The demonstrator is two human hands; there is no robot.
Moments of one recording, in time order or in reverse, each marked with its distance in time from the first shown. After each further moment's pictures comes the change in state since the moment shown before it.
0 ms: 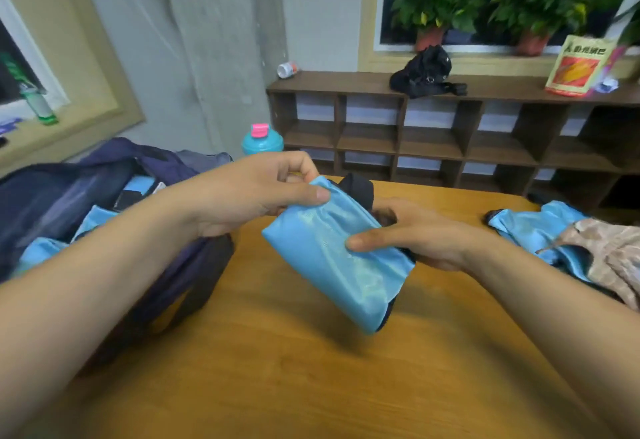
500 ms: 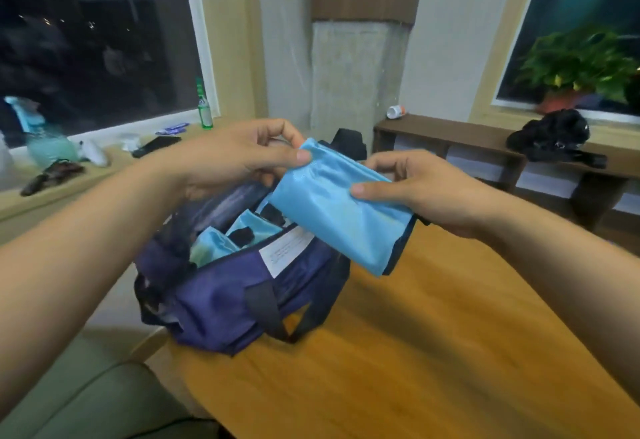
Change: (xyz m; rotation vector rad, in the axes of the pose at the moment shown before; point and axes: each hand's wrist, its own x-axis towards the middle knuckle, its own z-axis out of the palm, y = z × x) left_hand -0.143 0.000 -0.173 0.029 0.392 0.032; right_hand 0.116 -0.149 0.099 -0.287 -0.031 -0.293
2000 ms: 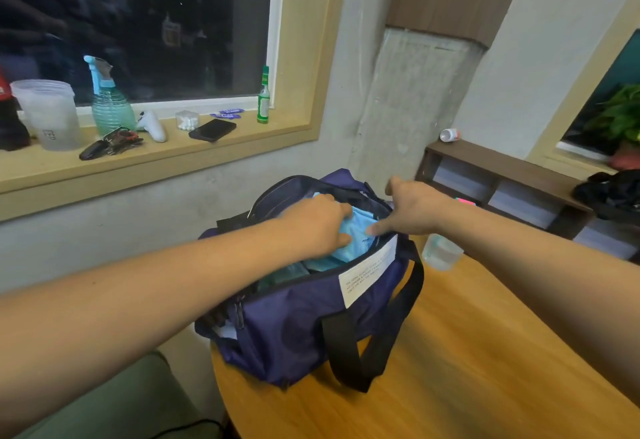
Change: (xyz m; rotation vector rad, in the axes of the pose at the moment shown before) left_hand 0.047 -0.143 -0.015 1.004 0.107 -0.192; right_hand 0.188 0.023 0.065 -1.083 -0.008 0.292
